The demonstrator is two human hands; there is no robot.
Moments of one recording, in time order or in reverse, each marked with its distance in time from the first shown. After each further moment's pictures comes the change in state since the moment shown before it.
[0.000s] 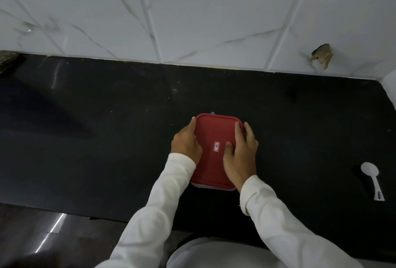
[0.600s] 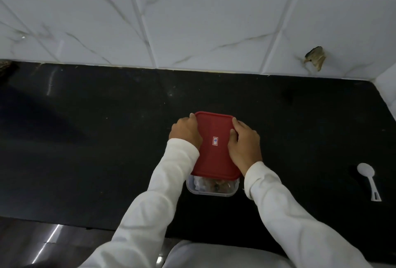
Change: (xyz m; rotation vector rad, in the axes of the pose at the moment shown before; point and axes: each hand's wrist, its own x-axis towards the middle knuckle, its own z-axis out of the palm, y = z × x) left_hand 0.047 0.024 -0.002 0.489 -0.075 0.021; right_hand 0.042 -0.004 -0.019 -0.138 0.029 -0.024
